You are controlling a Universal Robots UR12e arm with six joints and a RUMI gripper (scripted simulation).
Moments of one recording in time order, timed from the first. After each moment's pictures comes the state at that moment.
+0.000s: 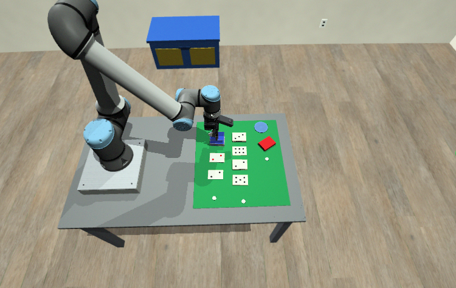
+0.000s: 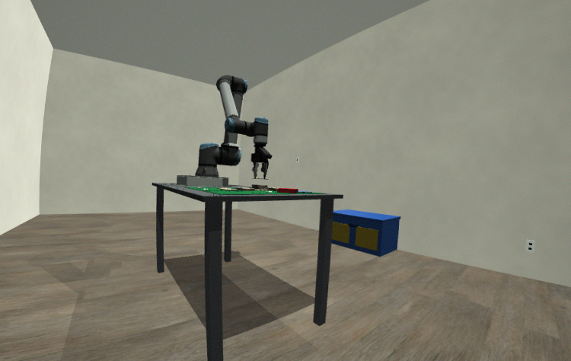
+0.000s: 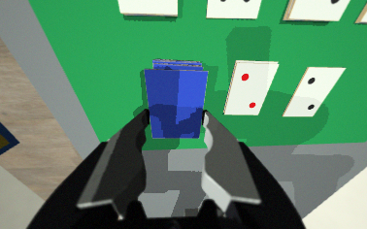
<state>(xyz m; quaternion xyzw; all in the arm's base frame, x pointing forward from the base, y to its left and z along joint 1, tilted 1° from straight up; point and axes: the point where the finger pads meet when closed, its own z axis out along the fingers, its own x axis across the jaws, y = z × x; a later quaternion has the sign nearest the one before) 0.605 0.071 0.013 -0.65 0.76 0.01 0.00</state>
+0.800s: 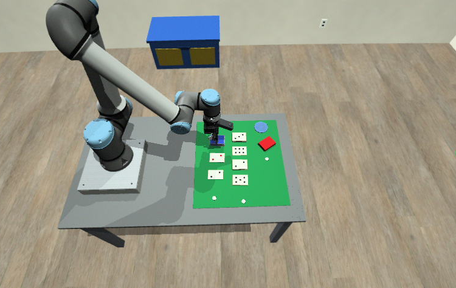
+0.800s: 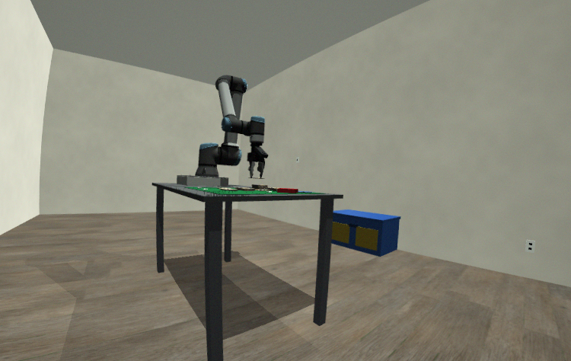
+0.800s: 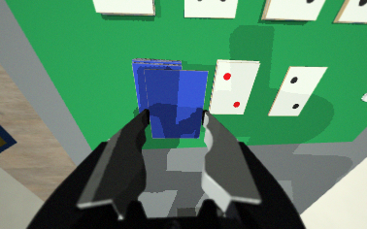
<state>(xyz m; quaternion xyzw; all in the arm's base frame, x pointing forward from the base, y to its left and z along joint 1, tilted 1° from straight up) 0.601 0.043 0.015 -0.65 0.76 0.01 0.00</state>
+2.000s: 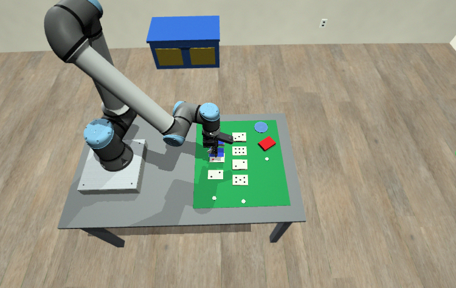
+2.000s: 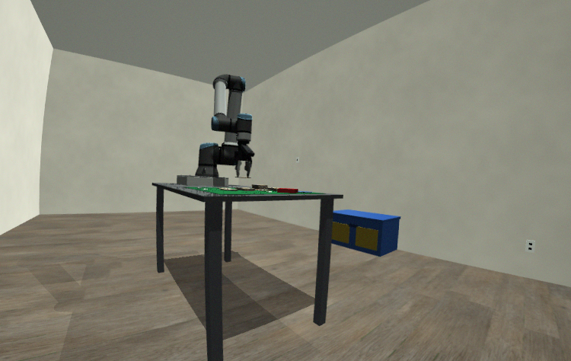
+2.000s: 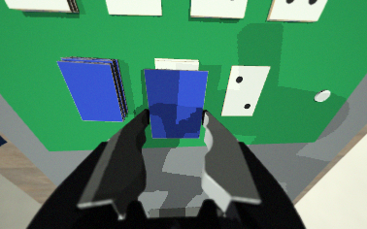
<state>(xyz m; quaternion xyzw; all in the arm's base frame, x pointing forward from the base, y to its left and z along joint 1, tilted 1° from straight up) 0.588 -0.048 0.014 -0.65 0.76 0.01 0.00</state>
